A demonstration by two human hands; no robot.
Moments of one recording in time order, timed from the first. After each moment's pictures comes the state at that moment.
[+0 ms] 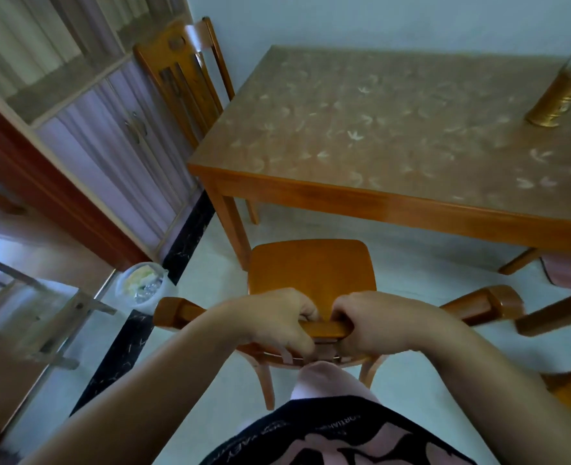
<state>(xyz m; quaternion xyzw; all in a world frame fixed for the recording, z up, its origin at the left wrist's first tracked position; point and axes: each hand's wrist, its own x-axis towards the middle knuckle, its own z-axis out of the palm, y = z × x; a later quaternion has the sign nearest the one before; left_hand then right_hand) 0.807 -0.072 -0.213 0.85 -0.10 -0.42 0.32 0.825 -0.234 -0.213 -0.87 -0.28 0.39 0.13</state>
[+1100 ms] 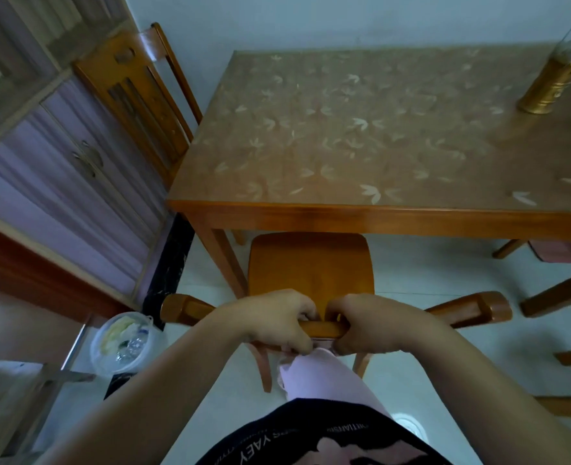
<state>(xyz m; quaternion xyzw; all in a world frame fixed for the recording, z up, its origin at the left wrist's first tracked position) 0.941 0.032 -0.266 0.83 -0.18 -0.45 0.29 0.924 -0.129 -0.259 -0.89 -0.17 0.38 0.19</state>
